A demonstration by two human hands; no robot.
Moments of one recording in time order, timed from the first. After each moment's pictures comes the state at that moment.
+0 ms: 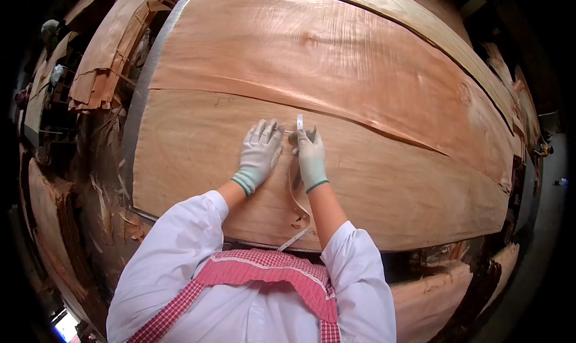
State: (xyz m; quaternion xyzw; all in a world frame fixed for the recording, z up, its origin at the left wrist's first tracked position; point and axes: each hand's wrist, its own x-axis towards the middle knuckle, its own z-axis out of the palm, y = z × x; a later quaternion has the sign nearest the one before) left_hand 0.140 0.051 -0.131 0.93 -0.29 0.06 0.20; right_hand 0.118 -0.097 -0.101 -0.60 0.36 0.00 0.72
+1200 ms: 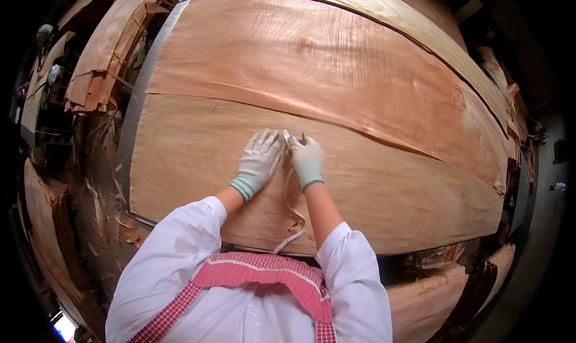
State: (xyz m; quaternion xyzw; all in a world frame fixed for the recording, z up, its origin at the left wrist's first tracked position) left_hand 0.142 0.052 -0.128 0.92 -0.33 0.06 0.21; right_hand 0.132 -0.107 -0.111 -0.78 0.35 0.07 0.52
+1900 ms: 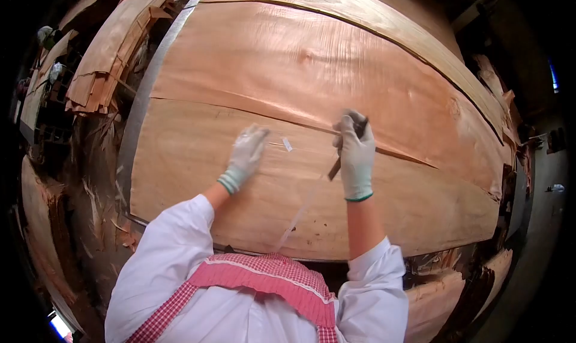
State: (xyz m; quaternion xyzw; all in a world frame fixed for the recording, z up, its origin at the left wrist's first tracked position) left_hand 0.177 0.073 -0.120 0.90 -0.24 0.00 0.38; right_hand 0.137 -0.160 0.024 -0.67 0.26 -0.15 0.68
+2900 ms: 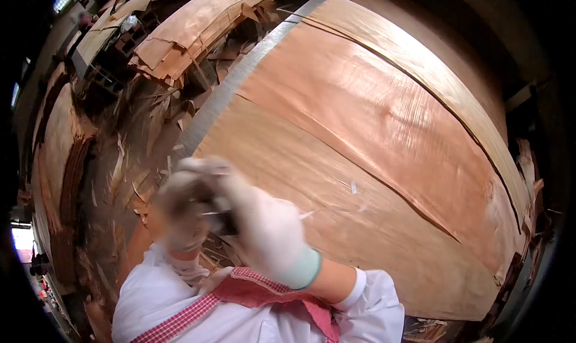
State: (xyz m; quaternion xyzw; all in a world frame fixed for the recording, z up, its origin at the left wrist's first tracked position) left_hand 0.089 0.254 0.132 0.56 -0.23 0.08 0.79; right_hand 0.108 0.093 0.159 -0.75 -0.33 -0.15 0.55
